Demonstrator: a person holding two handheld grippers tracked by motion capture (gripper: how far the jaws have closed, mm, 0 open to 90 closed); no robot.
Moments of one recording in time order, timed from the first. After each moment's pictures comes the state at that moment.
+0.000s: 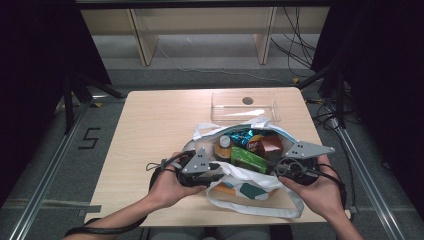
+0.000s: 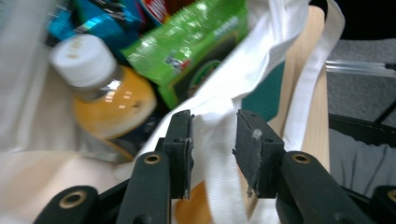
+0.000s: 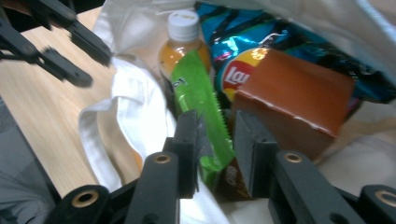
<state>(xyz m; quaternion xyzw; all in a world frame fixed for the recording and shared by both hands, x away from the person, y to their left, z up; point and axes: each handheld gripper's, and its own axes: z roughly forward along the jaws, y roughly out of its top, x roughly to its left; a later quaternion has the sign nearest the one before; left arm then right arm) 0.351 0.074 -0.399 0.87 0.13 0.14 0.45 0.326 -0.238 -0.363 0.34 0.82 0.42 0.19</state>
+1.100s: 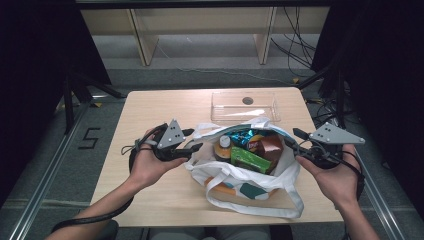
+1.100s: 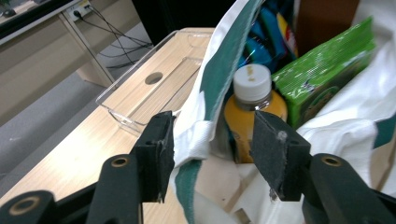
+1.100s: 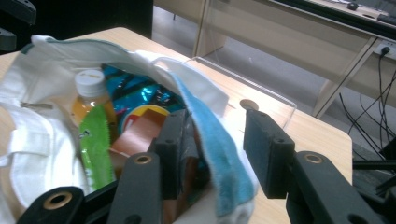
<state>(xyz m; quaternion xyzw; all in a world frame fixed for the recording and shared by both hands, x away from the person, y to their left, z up) 0.391 0.120 -0.364 0.83 0.19 0.25 0.45 0.345 -0.274 -0.334 0.35 0.76 0.44 0.32</state>
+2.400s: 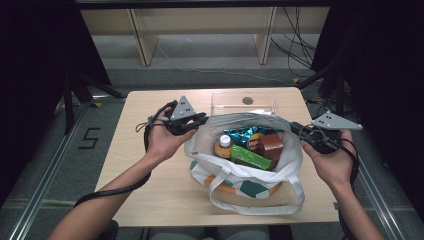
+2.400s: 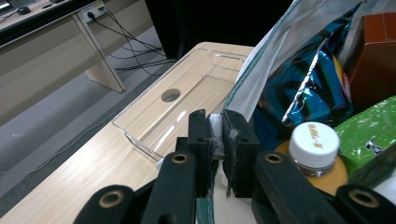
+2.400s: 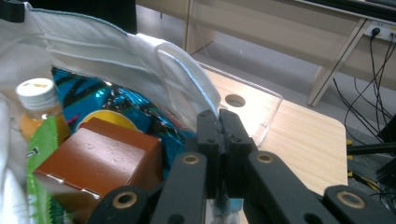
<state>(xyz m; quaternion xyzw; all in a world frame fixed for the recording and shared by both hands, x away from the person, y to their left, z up) 0.444 0.096 -0.346 0.82 0.22 0.26 0.47 0.381 -0.286 -0.344 0.40 0.74 0.44 0.32</state>
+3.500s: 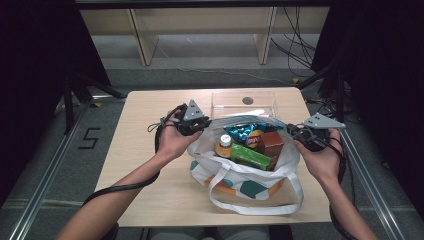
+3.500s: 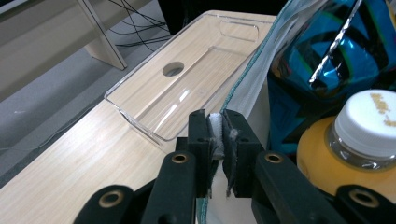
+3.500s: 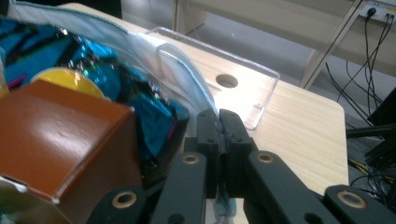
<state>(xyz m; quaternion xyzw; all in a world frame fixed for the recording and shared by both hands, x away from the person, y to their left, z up) 0.466 0.081 -0.379 0.84 0.24 0.25 0.43 0.407 -0.283 -0.376 0.42 0.74 0.41 0.32</state>
